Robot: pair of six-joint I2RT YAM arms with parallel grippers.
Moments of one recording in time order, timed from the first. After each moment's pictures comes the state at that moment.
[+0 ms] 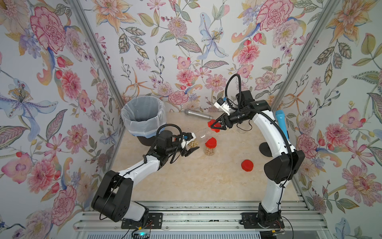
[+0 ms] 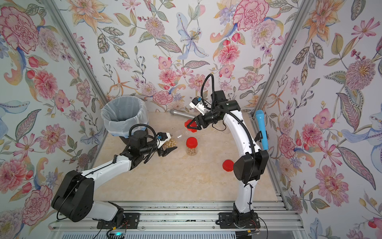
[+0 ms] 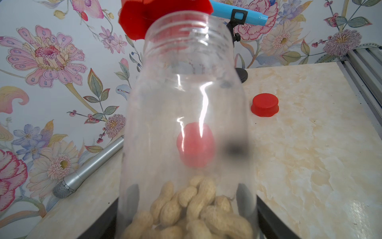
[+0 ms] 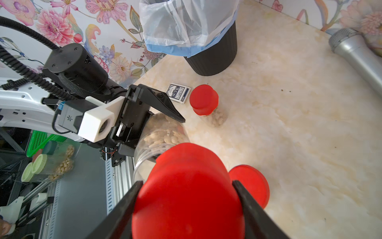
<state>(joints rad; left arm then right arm) -0.44 1.45 0.82 0.34 0.62 0.47 0.29 1.94 2.15 -1.24 -0.87 -0.38</state>
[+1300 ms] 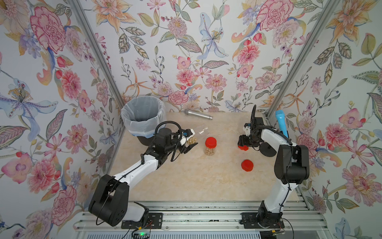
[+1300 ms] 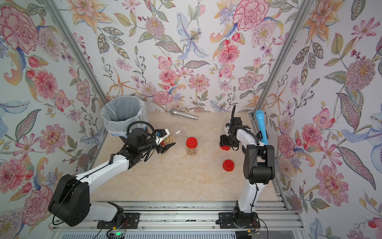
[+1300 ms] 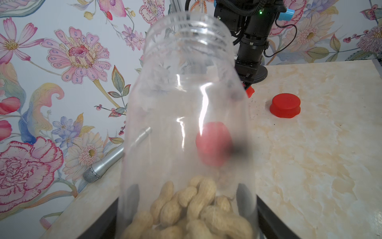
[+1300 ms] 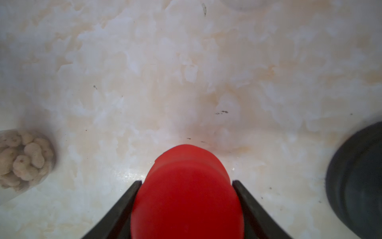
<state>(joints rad) -0.44 1.41 0.87 0.25 0.52 0.47 0.02 1.91 1.39 -0.73 -0.16 0.00</state>
